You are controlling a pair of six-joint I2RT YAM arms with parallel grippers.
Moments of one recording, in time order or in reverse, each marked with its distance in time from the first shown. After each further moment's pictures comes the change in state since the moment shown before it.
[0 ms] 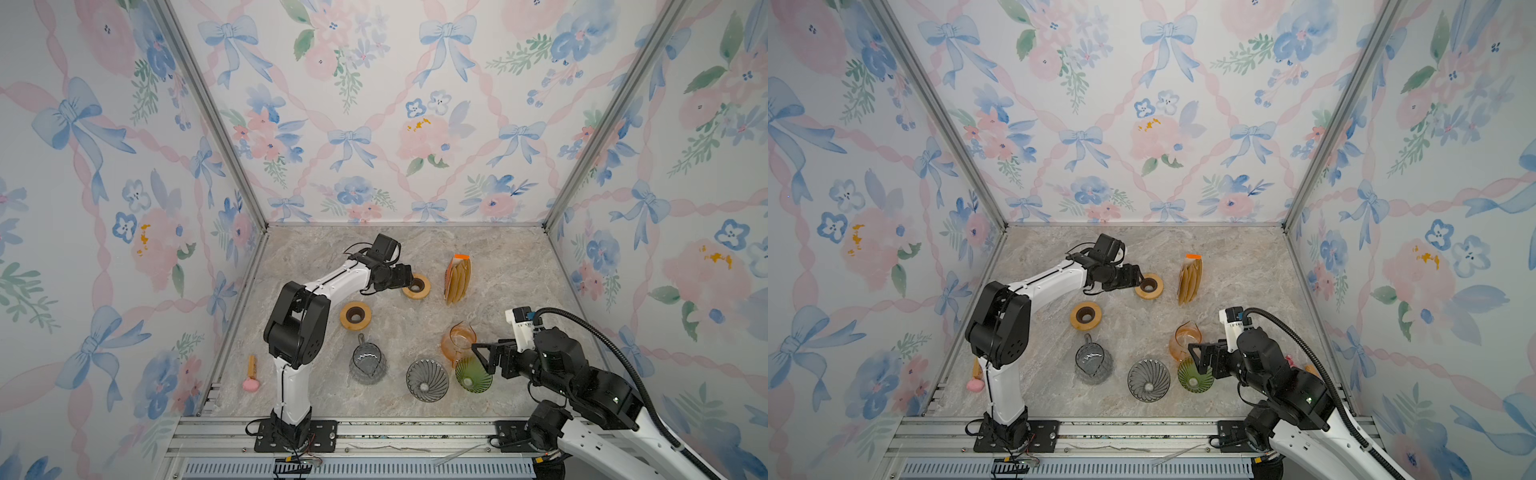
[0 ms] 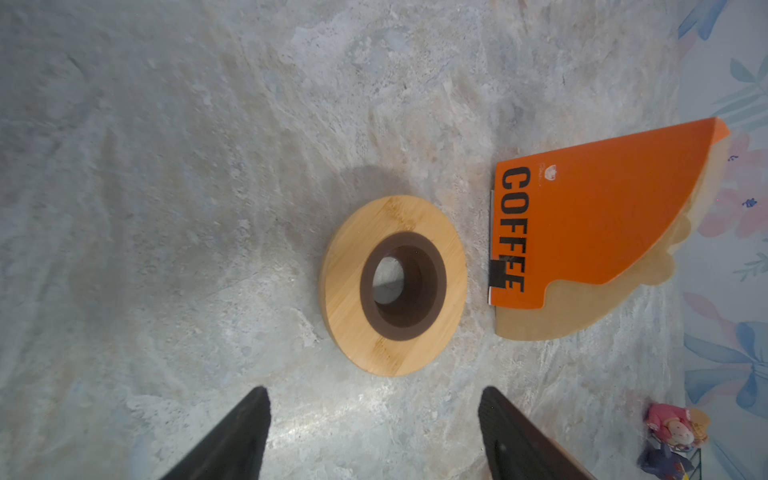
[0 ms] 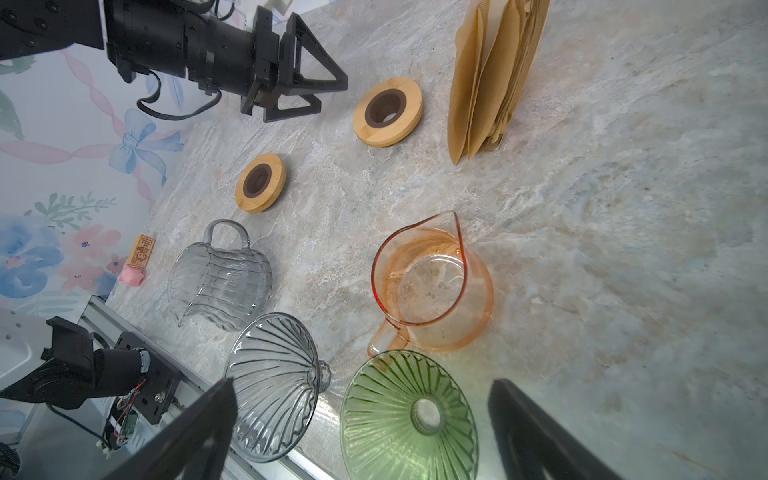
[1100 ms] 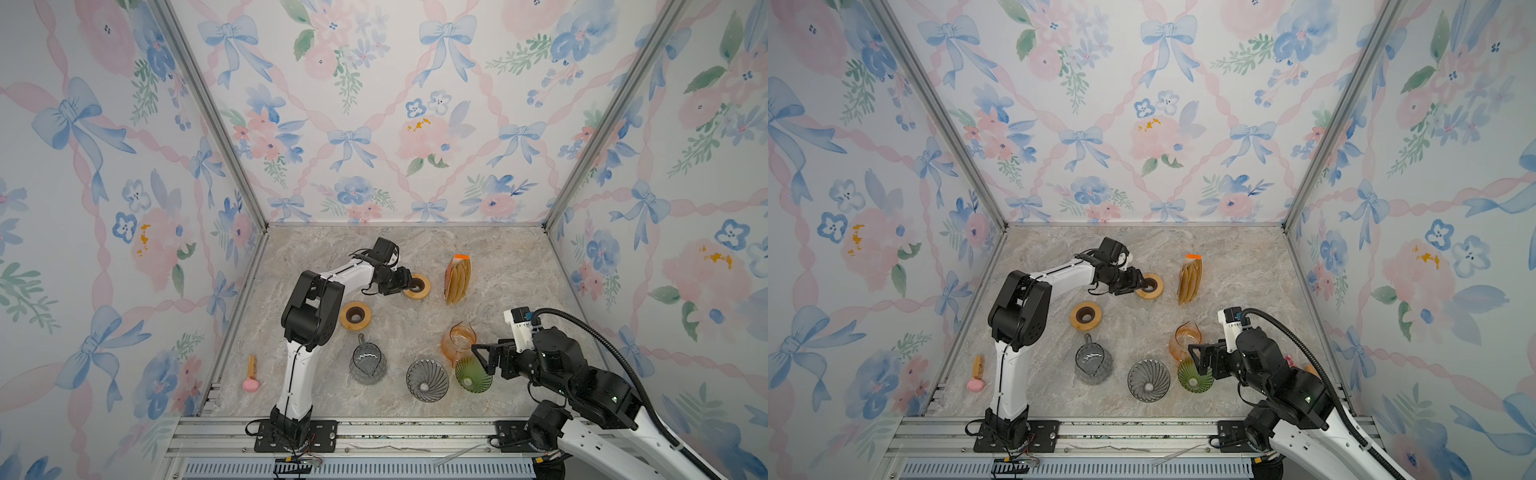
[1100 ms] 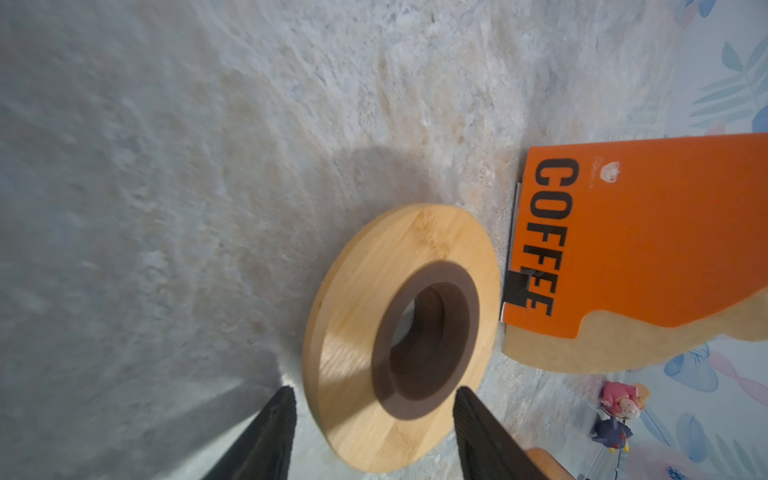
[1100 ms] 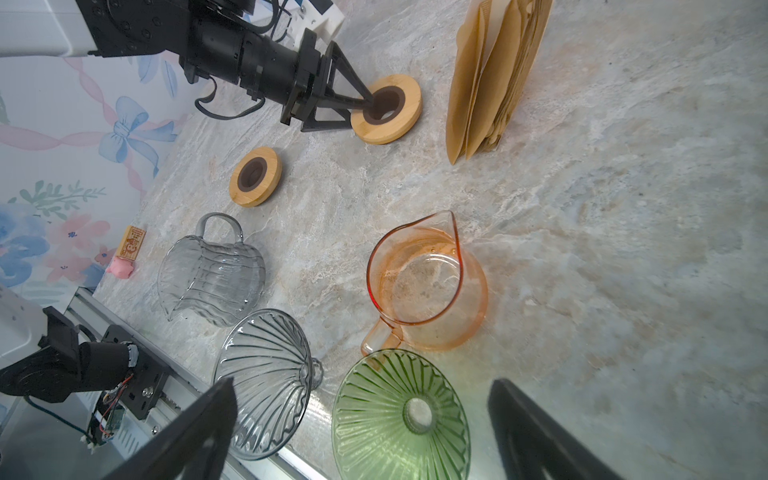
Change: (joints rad) left arm 0.045 0.188 0.086 0.048 0.212 -0.033; right arm 0.000 0.008 -0.002 -0.003 0.000 -0.032
